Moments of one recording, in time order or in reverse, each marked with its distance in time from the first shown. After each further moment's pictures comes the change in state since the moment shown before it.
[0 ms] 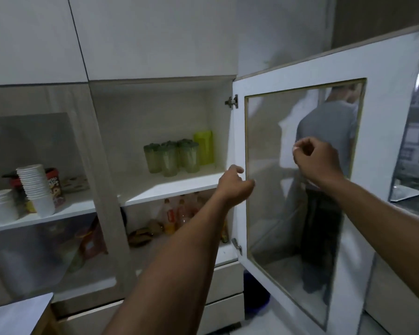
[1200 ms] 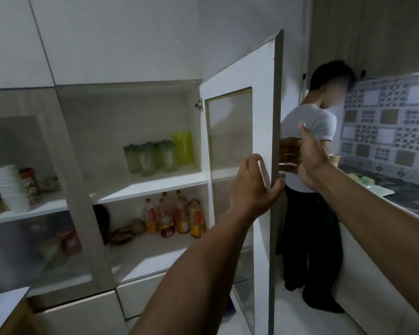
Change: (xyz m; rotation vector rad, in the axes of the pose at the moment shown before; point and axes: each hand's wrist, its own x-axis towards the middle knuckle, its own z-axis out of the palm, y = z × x) left_hand -0.033 0.094 0.178 0.268 0.277 0.485; right_hand 0.029 0.068 -0.123 0.694 -0.334 0.356
